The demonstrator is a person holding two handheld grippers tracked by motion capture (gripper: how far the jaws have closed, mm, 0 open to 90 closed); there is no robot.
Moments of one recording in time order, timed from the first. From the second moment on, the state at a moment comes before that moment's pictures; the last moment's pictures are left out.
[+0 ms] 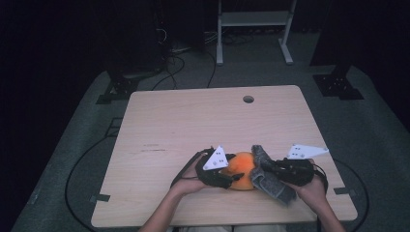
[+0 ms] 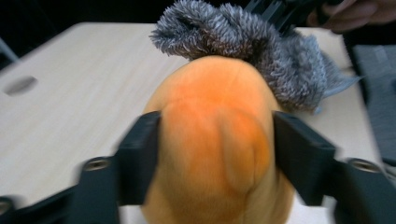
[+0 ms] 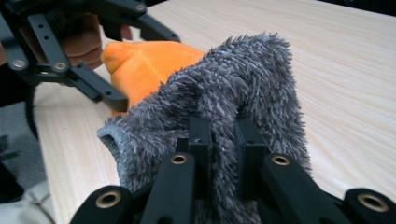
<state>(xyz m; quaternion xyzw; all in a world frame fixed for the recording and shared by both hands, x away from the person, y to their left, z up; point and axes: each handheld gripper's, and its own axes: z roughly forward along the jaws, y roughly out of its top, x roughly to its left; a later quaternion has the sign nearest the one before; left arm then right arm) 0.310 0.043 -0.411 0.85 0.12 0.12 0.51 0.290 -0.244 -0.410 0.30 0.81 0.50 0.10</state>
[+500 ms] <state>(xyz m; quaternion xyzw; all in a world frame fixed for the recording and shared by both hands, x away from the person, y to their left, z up) 0.299 0.073 -0.436 0.84 0.14 0.11 0.51 0.286 -0.249 -0.428 0.33 0.80 0.49 0.09</state>
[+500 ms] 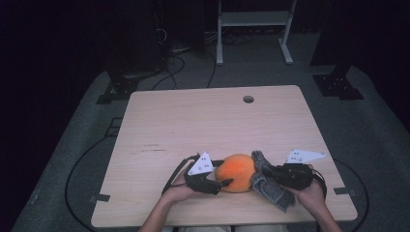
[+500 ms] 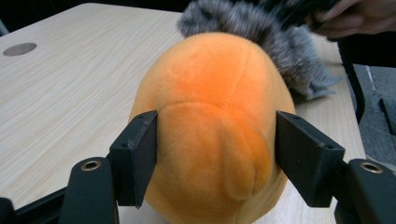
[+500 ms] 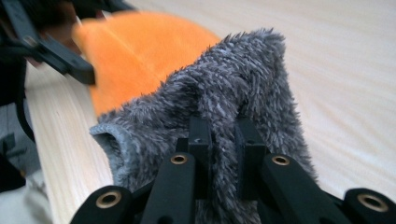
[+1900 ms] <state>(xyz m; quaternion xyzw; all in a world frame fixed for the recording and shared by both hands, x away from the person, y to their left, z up) 0.285 0.060 -0.438 0.84 0.10 0.13 0.52 0.267 -0.229 -0.393 0.28 0.81 0.50 0.12</state>
